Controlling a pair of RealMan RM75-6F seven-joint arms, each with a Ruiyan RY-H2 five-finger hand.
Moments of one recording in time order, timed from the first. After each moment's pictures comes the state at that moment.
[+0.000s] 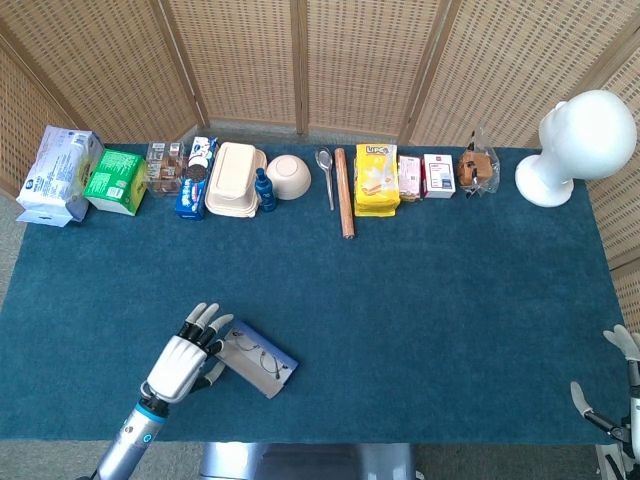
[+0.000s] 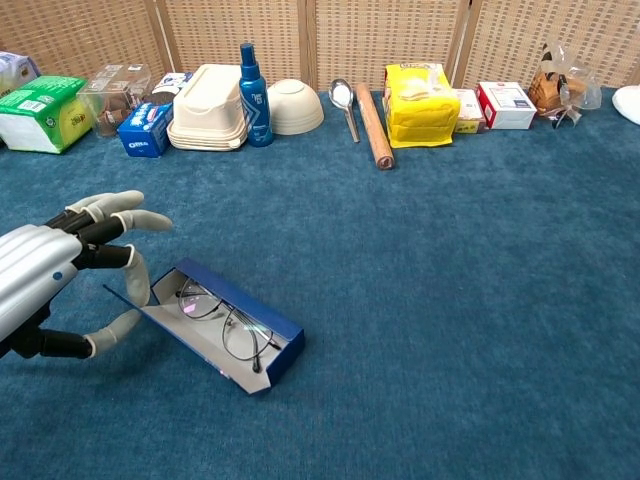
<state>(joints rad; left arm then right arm) -0.26 -1.79 0.09 -1.13 1.77 1.48 0.06 -0.14 -1.30 0.06 -1.33 -1.57 1.76 0.53</state>
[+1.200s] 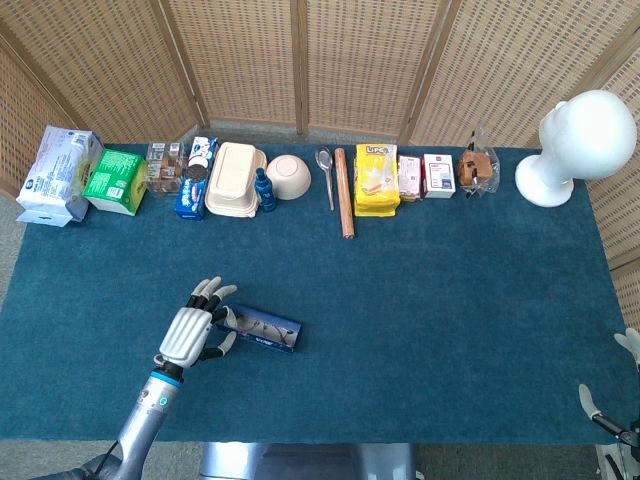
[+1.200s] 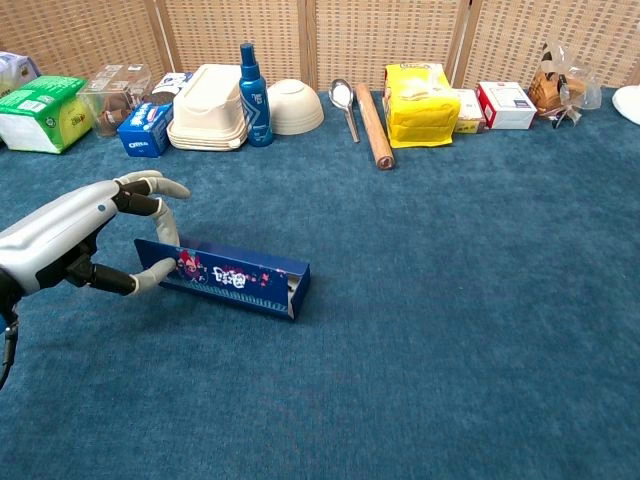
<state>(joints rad) -0.36 -1.74 -0.08 -1.38 1.49 1.23 0.06 -0.16 -1.29 0.07 -1.34 -1.55 1.76 0.54</state>
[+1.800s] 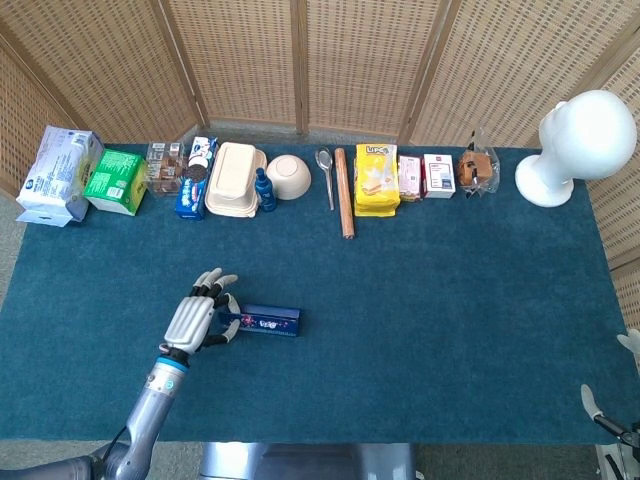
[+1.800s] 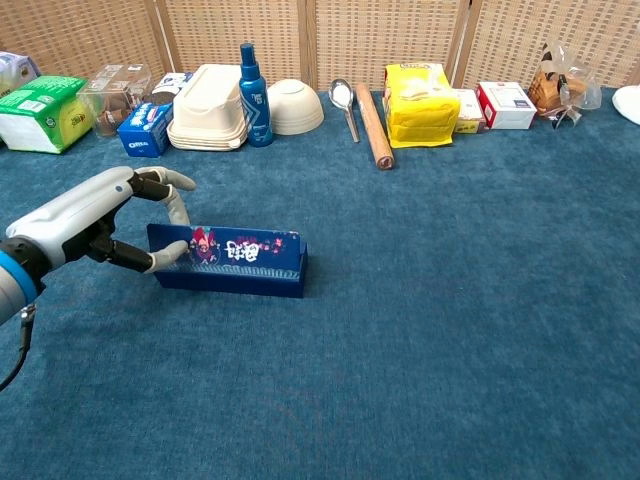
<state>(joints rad) -0.41 -1.75 -0.16 -1.43 1.33 1.14 0.09 -0.17 -1.28 0.07 -1.36 -1.54 1.76 0.52</state>
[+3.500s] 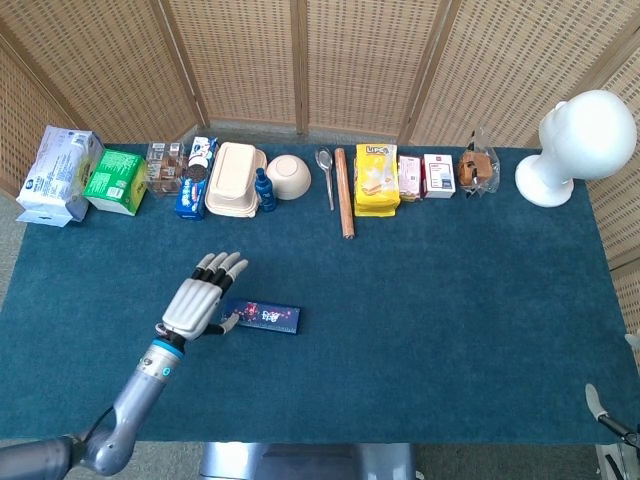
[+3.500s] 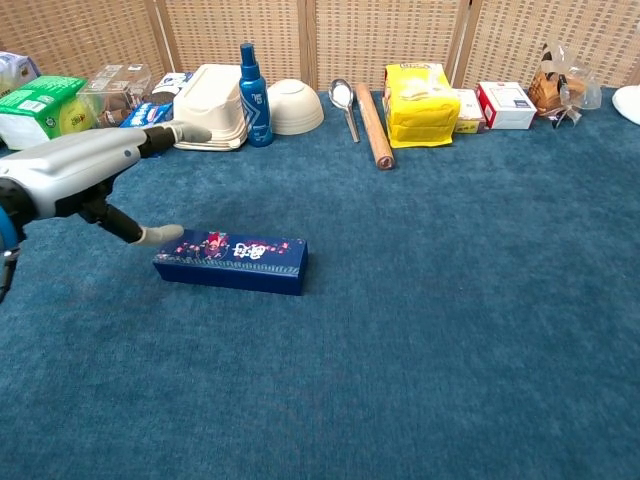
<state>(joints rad) -0.53 -1.52 -0.14 -1.64 1.27 1.04 0.39 -0.18 -1.26 0.09 -1.42 -1.54 1.77 0.47</state>
